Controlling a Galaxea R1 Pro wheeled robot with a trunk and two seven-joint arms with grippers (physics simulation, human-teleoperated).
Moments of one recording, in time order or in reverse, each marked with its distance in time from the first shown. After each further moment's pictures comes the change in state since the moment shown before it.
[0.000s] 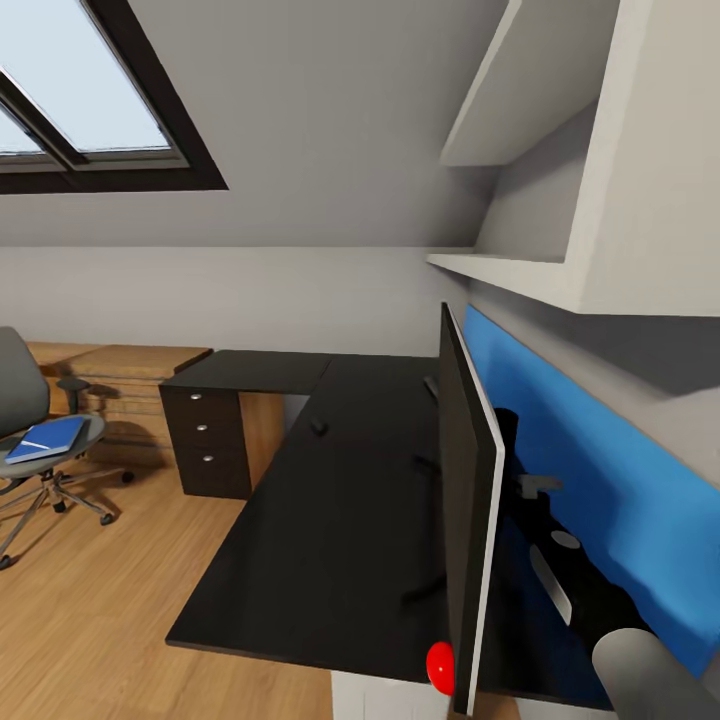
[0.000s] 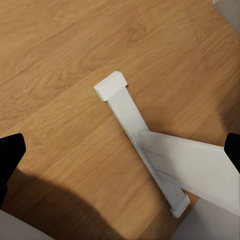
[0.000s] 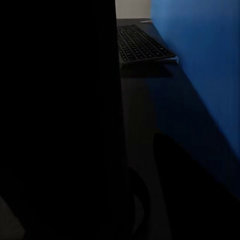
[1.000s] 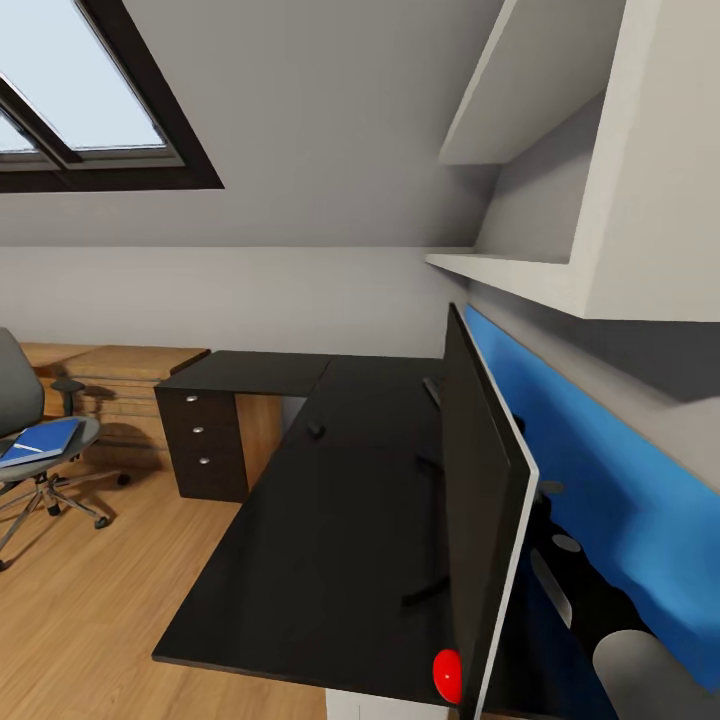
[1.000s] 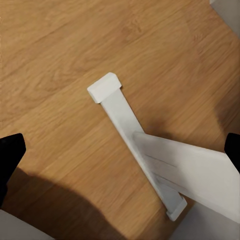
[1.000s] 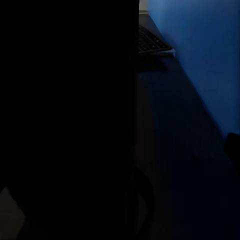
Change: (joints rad) left arm 0.000 0.000 0.000 0.000 0.000 0.001 0.001; right arm 0.000 -0.002 -0.002 0.027 -0.004 0.000 -0.003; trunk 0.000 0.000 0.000
